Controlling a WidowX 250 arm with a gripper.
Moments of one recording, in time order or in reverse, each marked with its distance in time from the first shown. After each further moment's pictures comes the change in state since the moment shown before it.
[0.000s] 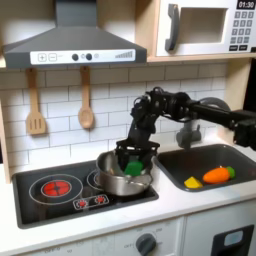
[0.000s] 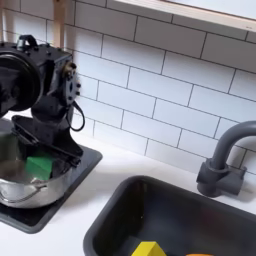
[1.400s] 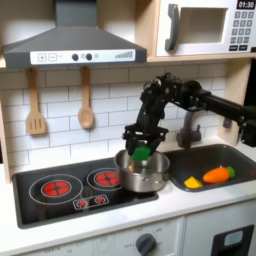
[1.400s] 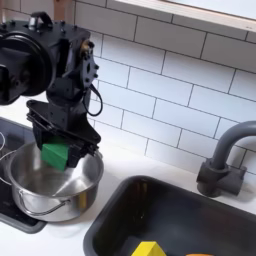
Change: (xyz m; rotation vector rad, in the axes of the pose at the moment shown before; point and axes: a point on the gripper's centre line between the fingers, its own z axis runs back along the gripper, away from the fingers) arm 0.009 -0.006 0.037 0.009 -0.050 0.003
